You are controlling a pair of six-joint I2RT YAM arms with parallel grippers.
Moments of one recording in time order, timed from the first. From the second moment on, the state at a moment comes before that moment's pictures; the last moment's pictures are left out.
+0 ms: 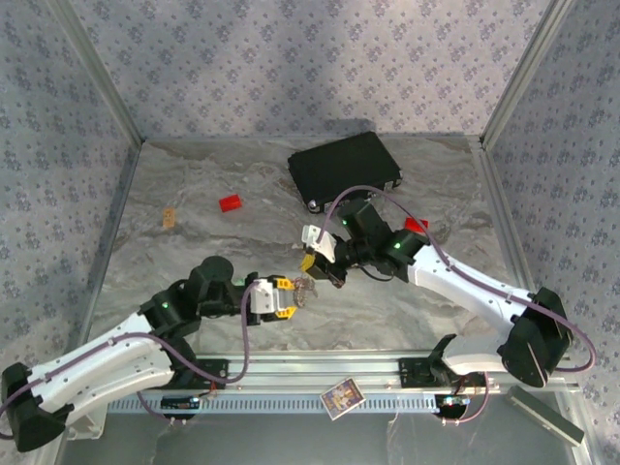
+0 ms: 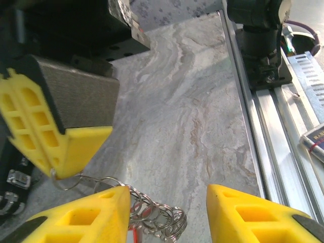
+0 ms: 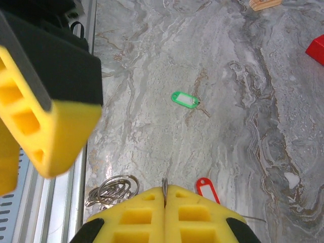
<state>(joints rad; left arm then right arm) -0.95 0.67 0.55 -0.29 0.38 0.50 0.80 1.29 1.02 -0.45 -0.56 -0.38</state>
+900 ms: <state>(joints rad) -0.66 0.84 0.51 -0.07 0.64 0.07 0.81 1.29 1.02 -0.47 -0.60 -0.42</state>
